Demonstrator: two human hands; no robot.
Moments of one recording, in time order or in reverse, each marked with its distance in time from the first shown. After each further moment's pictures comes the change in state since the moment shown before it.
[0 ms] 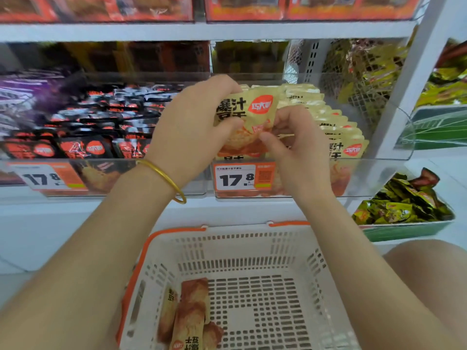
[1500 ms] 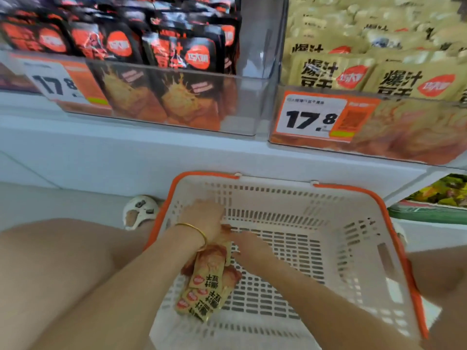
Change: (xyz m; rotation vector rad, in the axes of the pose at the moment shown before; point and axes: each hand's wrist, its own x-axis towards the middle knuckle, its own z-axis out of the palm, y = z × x) left_hand -0.199 -0.103 0.122 0.332 -1.112 -0.558; right_hand -0.237 0.151 0.169 -0.437 -1.303 0.301
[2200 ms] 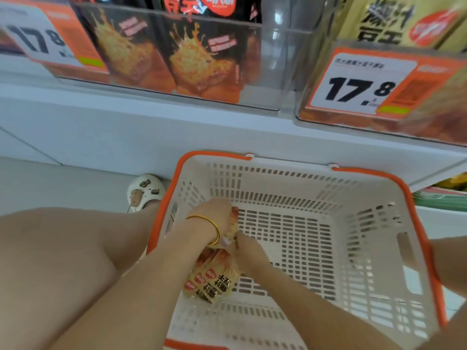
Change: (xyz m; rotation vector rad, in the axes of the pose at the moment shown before) left_hand 0.019 -0.009 0.040 -0.156 -0.193 0.001; right_hand -0.001 -0.025 0.046 0.392 -0.032 0.271
